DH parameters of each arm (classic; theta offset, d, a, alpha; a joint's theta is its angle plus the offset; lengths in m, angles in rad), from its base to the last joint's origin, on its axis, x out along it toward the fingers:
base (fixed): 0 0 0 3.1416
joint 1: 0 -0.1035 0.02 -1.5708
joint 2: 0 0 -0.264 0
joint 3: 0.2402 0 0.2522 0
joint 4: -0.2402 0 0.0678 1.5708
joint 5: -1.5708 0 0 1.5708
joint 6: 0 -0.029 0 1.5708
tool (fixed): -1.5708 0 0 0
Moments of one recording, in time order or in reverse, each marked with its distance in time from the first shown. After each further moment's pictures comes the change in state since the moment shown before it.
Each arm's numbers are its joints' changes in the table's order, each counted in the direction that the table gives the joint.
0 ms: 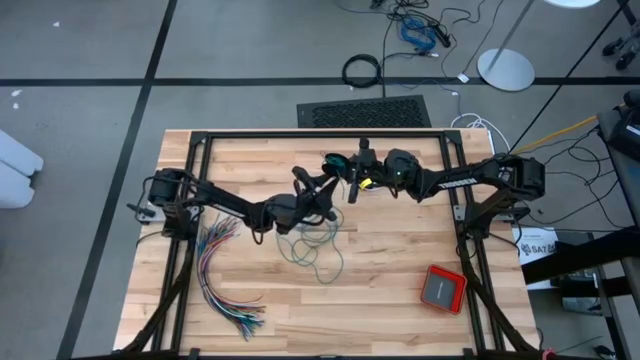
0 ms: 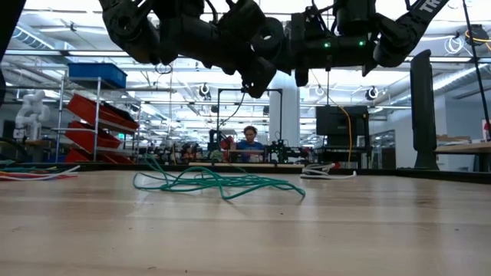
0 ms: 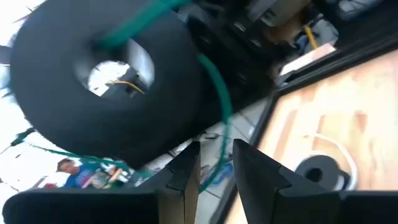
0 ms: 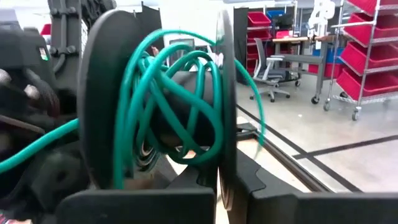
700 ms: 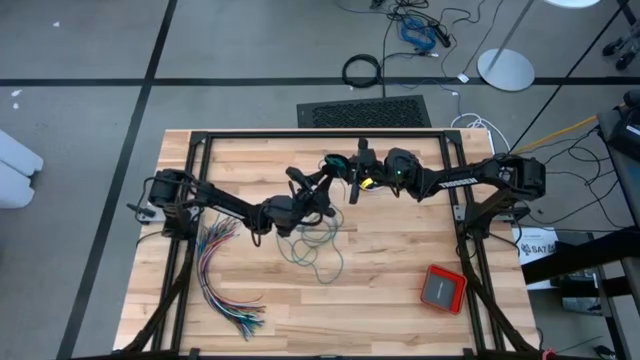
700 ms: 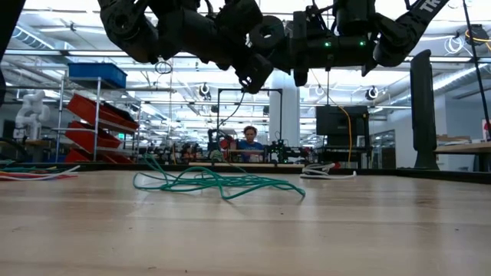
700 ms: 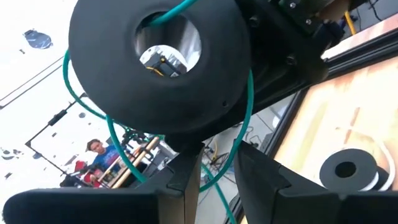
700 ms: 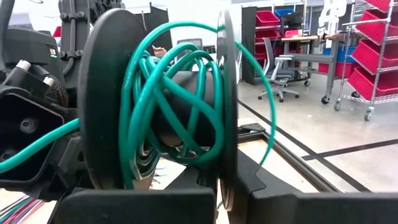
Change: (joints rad) left arm 0.008 -0.002 0.000 0.090 -0.140 -0.072; right arm 0.001 0.002 0.001 -0.017 -0.046 -0.011
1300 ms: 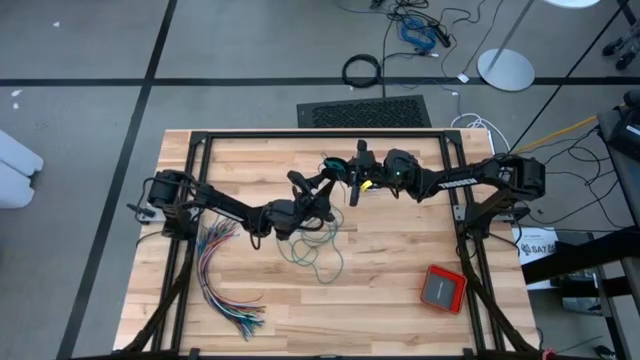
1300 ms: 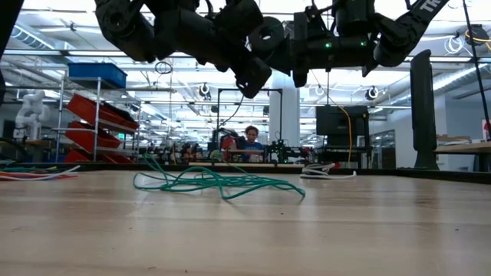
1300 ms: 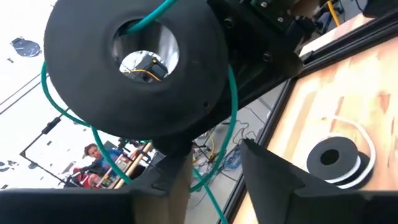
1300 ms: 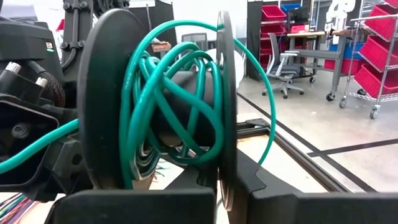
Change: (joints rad) left arm 0.030 0.002 -0.008 -0.052 0.001 -0.004; right arm 0.001 -0.002 -0.001 -0.014 -0.009 0.014
